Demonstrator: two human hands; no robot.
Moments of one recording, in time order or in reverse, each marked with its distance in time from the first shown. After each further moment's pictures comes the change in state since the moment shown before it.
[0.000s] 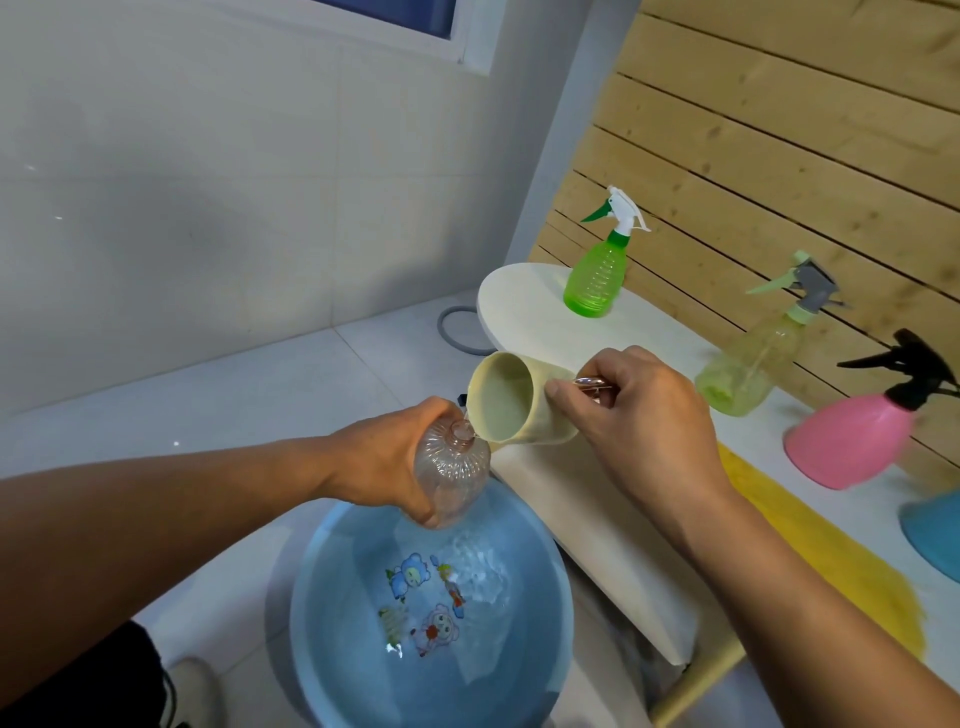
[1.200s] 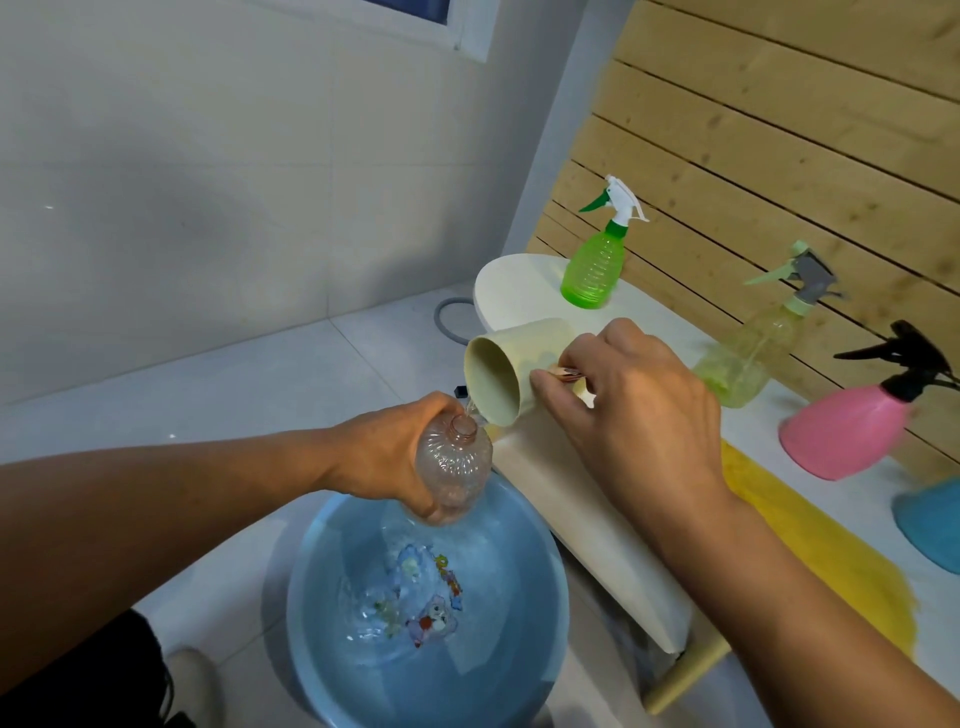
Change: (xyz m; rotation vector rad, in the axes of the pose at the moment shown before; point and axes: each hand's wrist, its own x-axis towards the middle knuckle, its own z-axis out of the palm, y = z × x) left_hand 0.002 0.004 0.004 -0.004 -0.021 0.021; right_hand -0.012 -0.015 -0.005 -0.336 0.181 -0.298
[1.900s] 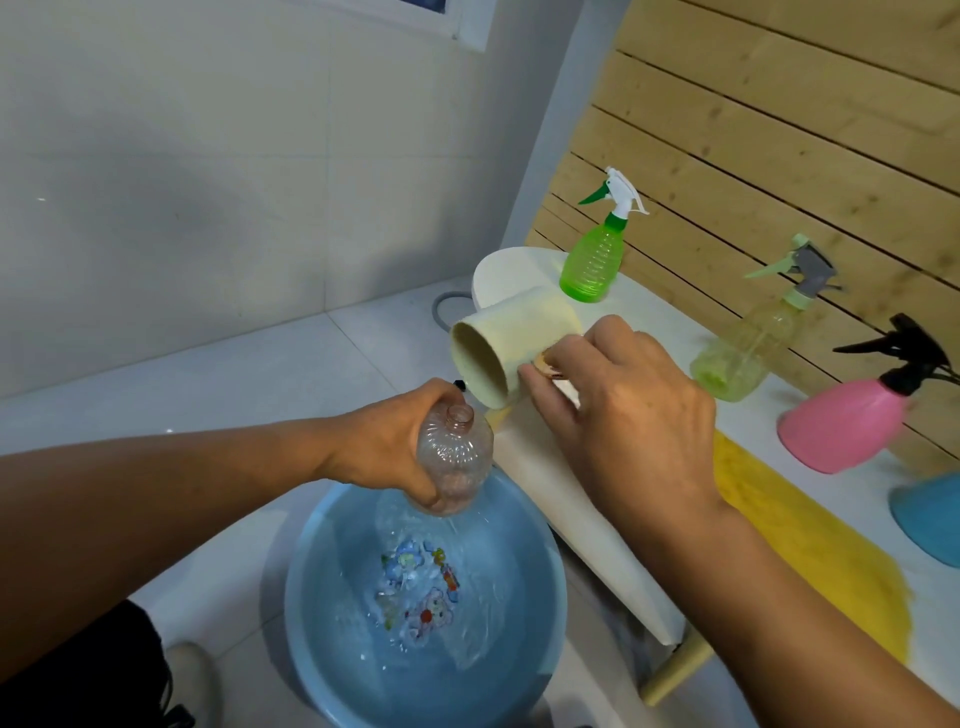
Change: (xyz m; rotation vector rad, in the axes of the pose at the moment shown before) left_hand 0.004 0.001 0.000 -0.103 0.024 0.028; right_hand -0.006 -0.008 0.000 -0.097 0.082 -0.102
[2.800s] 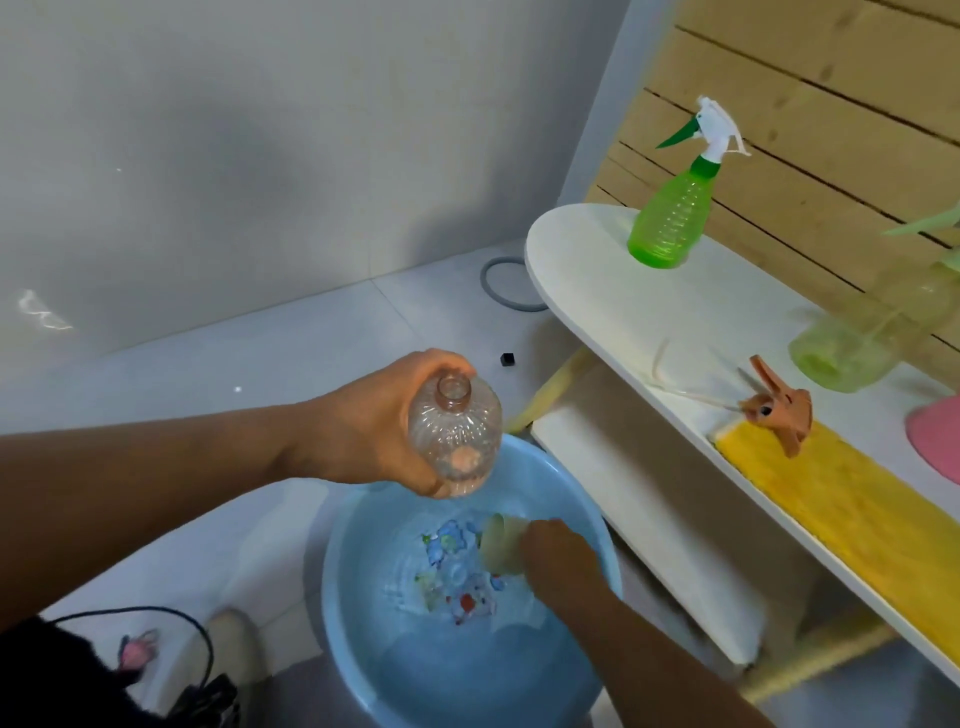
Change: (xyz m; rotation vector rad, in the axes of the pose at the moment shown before) left_hand -0.019 -0.029 -0.016 -0.038 0.144 0.011; right_hand -0.155 -0.020 0.246 0.082 -1.196 0.222
